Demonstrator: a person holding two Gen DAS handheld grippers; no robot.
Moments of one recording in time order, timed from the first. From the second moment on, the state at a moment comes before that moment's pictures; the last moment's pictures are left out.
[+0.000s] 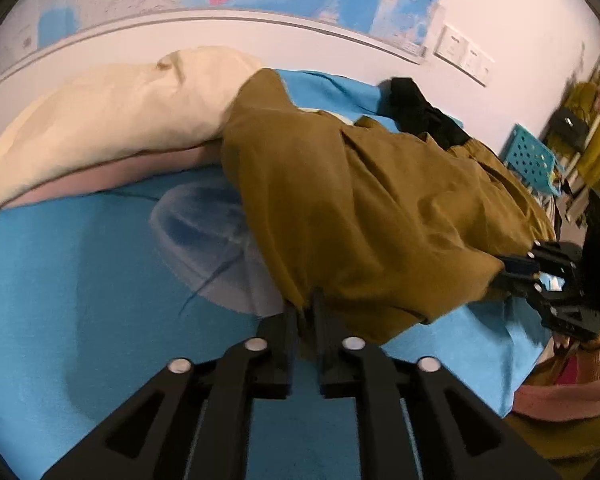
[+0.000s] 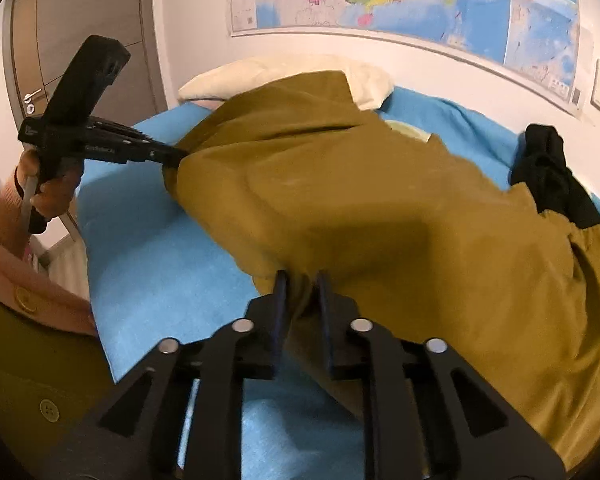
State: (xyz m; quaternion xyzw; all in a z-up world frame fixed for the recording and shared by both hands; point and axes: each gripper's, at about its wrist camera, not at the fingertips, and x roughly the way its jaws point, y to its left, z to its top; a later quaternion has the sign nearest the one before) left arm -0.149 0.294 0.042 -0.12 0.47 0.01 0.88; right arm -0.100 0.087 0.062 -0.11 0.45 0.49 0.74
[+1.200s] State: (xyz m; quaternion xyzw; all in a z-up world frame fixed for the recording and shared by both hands) left arm -0.126 0.275 0.009 -0.42 0.38 -0.09 0.82; right arm -0.095 0.121 0.076 -0.12 0.43 0.48 0.76
